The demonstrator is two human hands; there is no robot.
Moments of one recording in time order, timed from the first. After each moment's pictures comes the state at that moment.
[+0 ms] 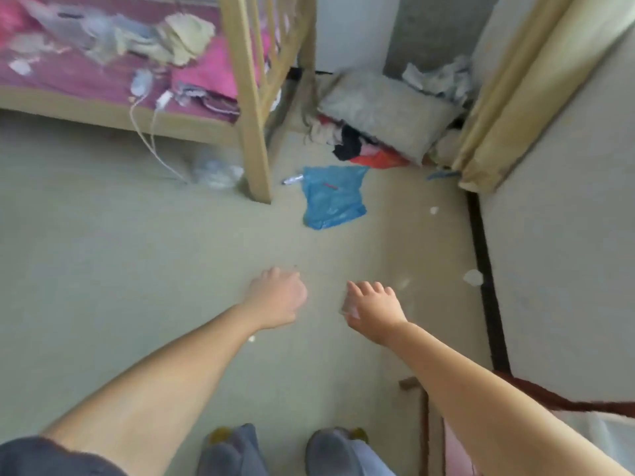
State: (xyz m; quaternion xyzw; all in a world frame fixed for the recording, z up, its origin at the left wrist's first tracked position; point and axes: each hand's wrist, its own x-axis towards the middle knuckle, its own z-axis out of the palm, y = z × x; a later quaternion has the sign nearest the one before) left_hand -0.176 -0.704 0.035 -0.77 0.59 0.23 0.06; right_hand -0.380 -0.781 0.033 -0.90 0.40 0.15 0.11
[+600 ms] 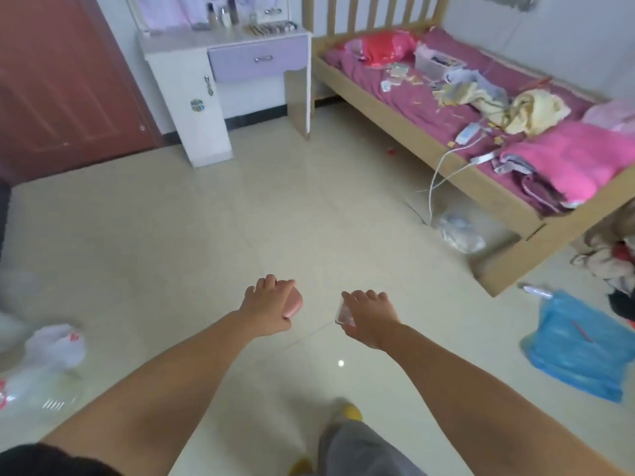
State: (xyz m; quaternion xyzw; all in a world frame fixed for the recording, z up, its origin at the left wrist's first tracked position) left_hand 0.182 -0.316 0.047 -0.96 0.22 0.20 -0.03; right_hand 0.112 -0.528 0.038 -0.98 -0.05 0.18 0.00
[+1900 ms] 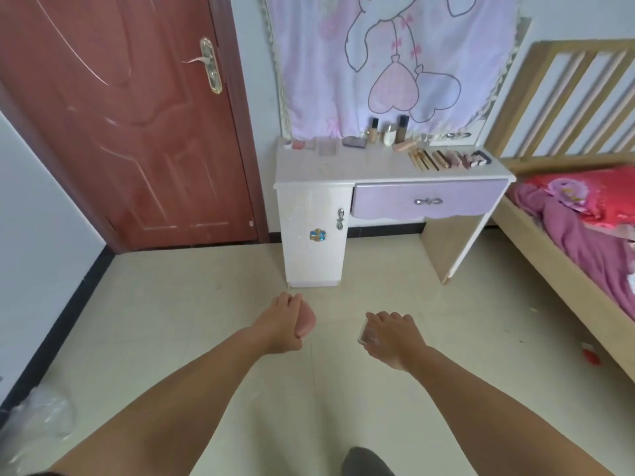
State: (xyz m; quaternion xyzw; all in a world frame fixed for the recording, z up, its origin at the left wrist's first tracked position) left_hand 1.063 -0.102 0.080 -0.98 0.04 0.17 -0.11; right_hand 1.089 -0.347 0.058 -0.97 -0.22 0.13 -0.04
